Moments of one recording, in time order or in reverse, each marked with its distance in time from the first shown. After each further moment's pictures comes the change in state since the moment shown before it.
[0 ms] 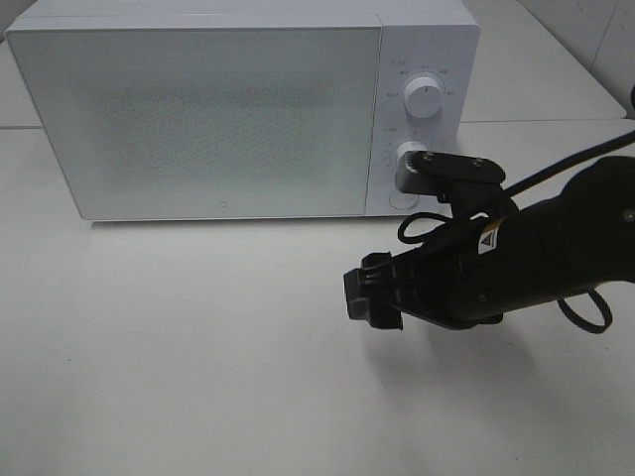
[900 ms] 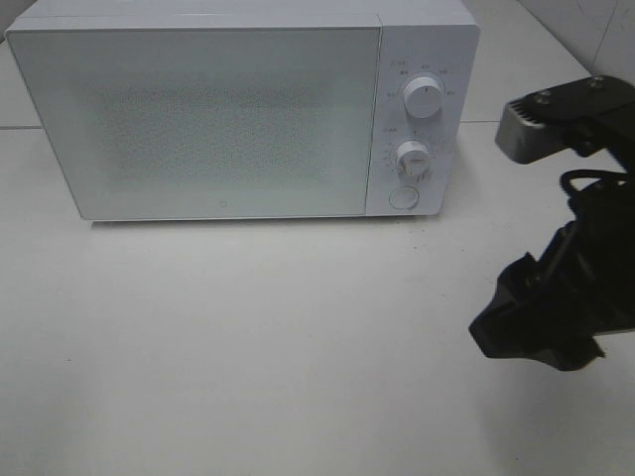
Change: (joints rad) left arm 0.000 0.000 0.000 0.000 0.000 0.000; right arm 0.000 -0.475 -0.101 -0.289 0.745 -0.053
